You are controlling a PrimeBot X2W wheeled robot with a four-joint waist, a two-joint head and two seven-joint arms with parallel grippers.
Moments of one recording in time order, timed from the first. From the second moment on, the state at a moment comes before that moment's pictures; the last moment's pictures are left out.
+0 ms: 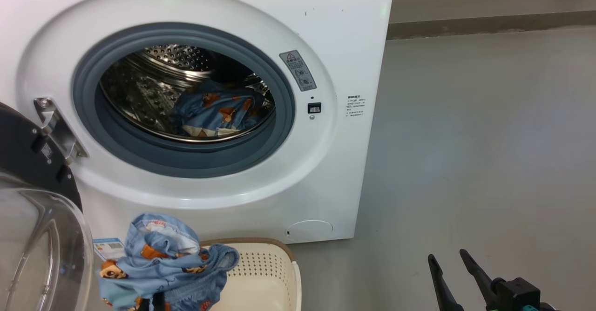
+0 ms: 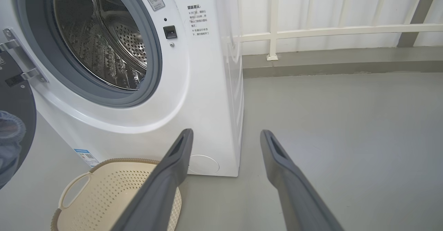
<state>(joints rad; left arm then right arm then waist) 0.16 0.12 -0.16 0.13 -0.37 0.02 -0.25 0.06 -0.05 0.01 0.26 0.15 0.12 -0.26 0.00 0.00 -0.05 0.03</state>
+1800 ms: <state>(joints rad) -0.97 0.53 -0.02 0.86 -0.43 -0.12 -0.24 -0.09 -0.04 0.21 0.09 0.24 0.12 -0.26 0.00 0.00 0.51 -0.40</state>
